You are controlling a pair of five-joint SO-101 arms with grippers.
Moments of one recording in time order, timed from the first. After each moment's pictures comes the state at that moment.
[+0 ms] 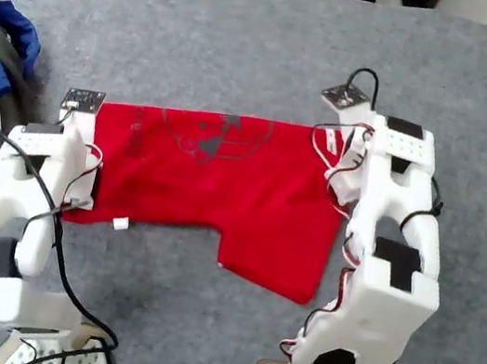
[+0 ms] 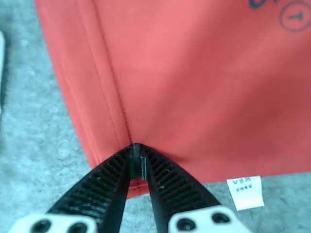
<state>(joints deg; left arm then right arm) -14.9 -3.1 42.2 58.3 -9.5 10.0 22.7 6.2 67.6 38.6</state>
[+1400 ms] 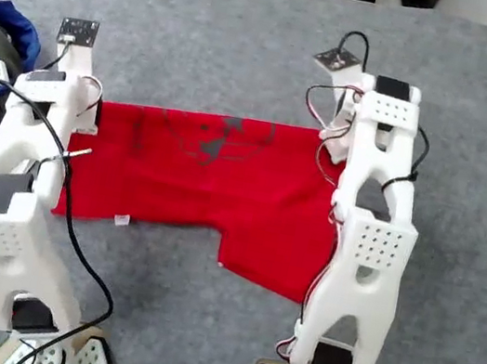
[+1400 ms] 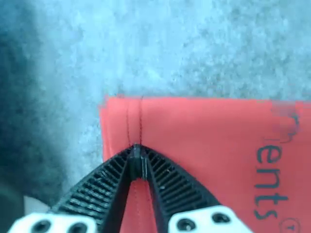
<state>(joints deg) -17.1 24.1 6.5 46.6 -9.1 7.1 53.3 -43.8 83.9 35.7</state>
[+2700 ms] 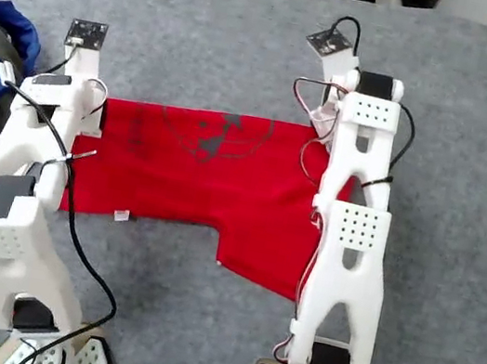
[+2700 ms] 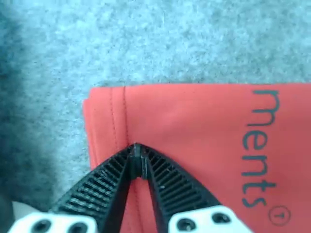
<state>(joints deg) -15.6 21.0 10.9 44.5 -9.9 3.4 72.7 -77.7 89.5 31.7</state>
